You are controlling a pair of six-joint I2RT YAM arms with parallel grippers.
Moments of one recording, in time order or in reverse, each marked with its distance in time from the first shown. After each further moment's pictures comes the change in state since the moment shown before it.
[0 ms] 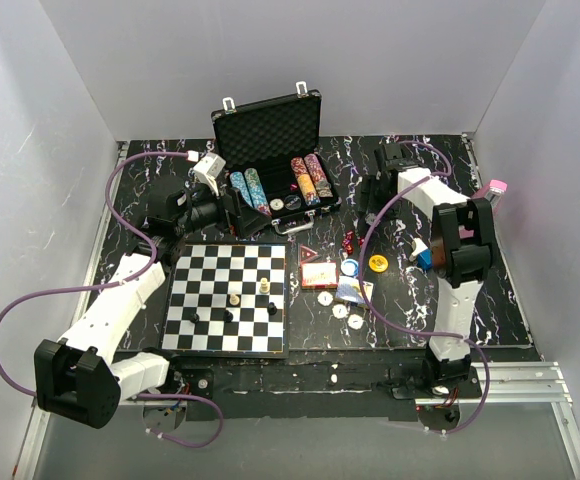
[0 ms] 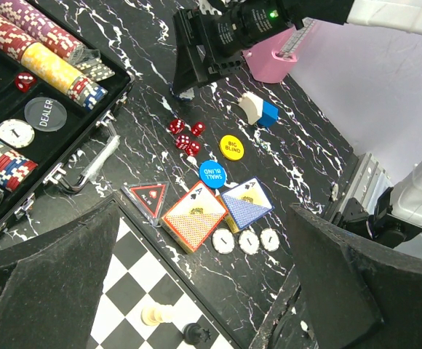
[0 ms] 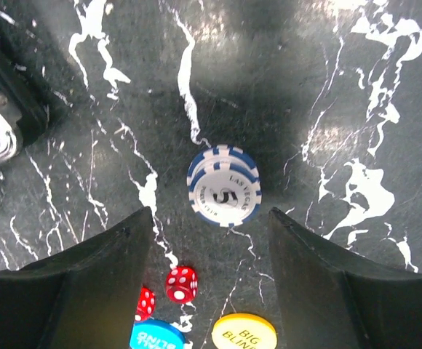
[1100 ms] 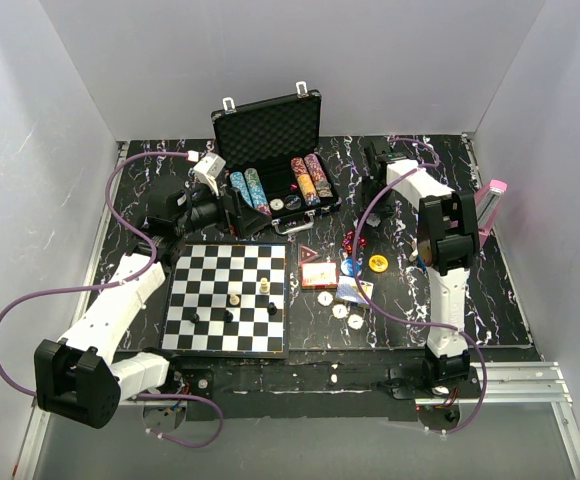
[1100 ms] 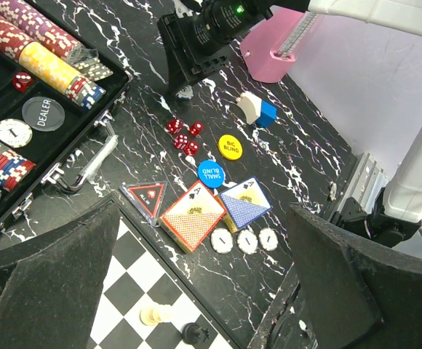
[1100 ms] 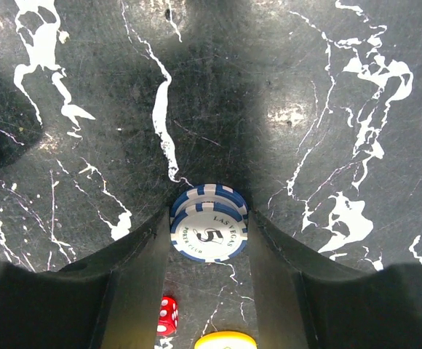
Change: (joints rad) left arm 0.000 0.000 0.000 0.000 0.005 -0.003; right arm 0.023 0.180 0.226 -0.170 0.100 -0.049
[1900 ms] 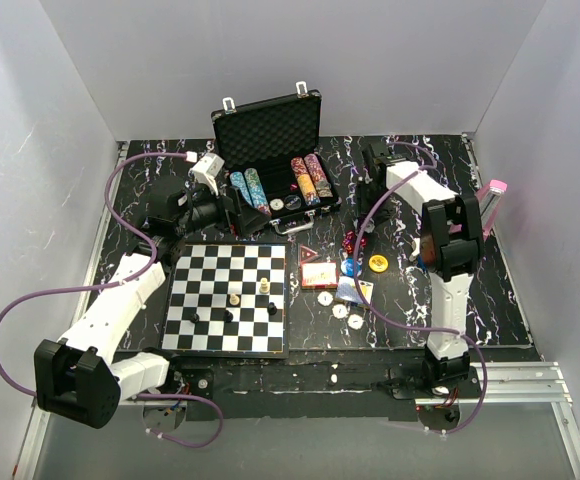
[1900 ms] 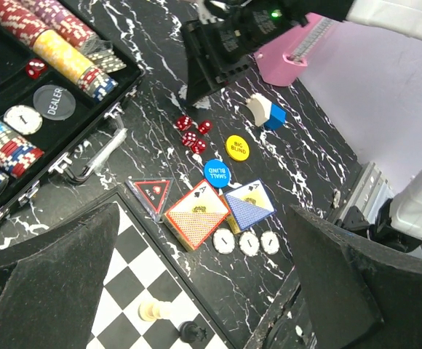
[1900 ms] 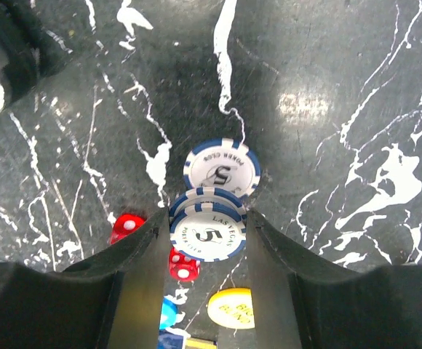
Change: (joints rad) left arm 0.000 0.000 0.001 -0.013 -0.031 -0.019; right arm 0.023 -0.053 -0.045 -0.047 -0.089 -0.036
